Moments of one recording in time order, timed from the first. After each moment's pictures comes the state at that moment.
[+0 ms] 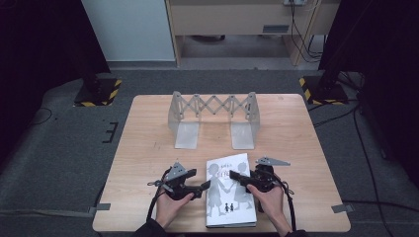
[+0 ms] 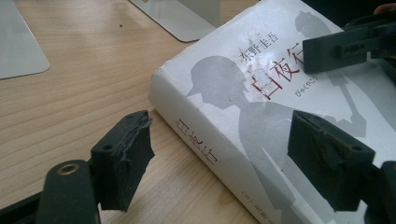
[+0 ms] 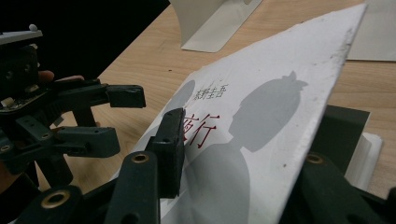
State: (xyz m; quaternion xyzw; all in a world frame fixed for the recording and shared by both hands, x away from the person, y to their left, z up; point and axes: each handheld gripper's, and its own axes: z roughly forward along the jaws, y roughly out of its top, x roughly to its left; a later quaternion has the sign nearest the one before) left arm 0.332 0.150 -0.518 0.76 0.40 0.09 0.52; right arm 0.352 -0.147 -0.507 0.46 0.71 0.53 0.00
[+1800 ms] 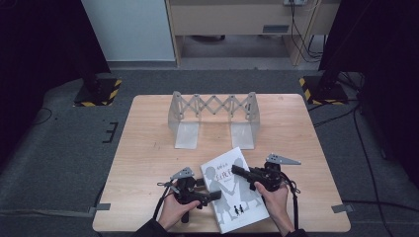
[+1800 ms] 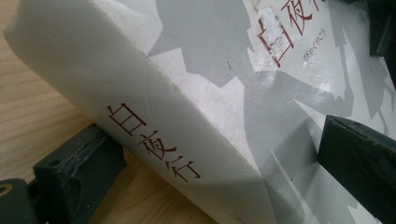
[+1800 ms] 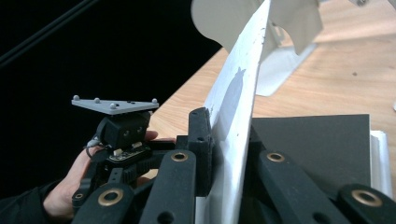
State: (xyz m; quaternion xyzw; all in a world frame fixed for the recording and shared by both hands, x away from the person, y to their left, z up) left arm 0.334 0.129 -0.541 0.73 0.39 -0.09 0.56; right arm 0.346 -0.160 -0.482 0.41 0.67 0.62 -0.04
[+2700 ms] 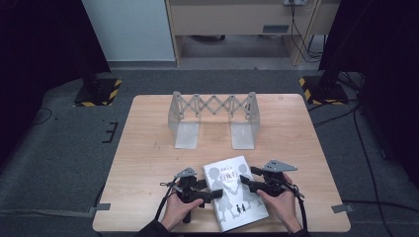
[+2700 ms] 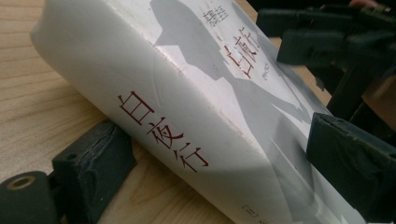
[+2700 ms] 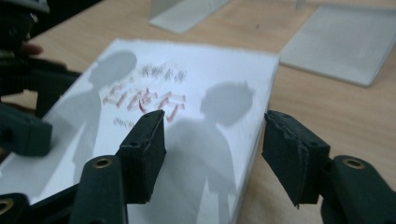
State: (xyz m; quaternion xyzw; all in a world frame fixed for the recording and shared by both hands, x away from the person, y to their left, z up) left arm 0.336 0.123 -0.546 0.73 0.43 -0.08 0.53; right arm 0.344 -0.175 -0.511 0.40 0.77 0.48 0.11
